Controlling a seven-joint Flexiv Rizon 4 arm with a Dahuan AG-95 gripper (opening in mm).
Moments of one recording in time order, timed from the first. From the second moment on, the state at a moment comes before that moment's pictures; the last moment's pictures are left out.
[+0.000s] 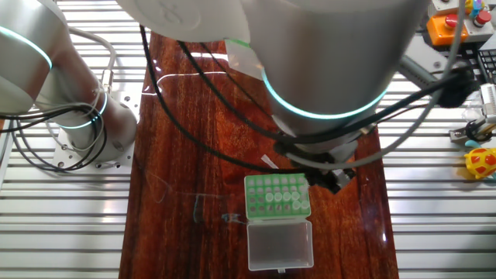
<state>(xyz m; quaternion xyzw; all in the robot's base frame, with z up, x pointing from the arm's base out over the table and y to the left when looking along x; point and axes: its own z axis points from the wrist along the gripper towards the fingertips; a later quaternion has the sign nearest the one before) 0.456 -0.190 0.277 -0.35 0.93 -0.02 0.06</state>
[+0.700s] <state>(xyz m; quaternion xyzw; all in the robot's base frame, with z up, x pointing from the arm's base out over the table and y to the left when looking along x) 0.471 -0.191 0.266 -0.36 0.93 -0.01 0.07</state>
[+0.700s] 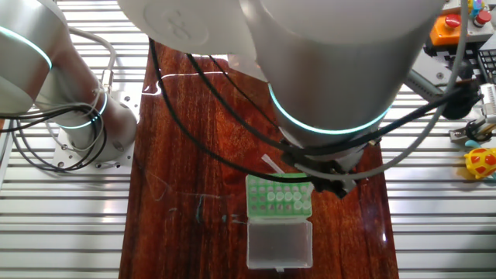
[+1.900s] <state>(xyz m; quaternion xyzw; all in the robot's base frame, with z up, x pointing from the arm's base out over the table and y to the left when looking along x) 0.473 -0.184 0.292 -0.37 0.93 0.00 0.07</state>
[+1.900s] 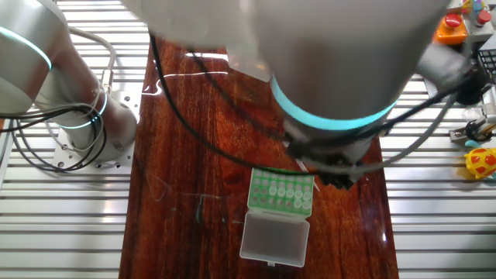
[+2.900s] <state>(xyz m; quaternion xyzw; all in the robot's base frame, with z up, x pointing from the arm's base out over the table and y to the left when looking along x) 0.471 -0.163 0.287 -0.33 0.94 -0.01 0.03</state>
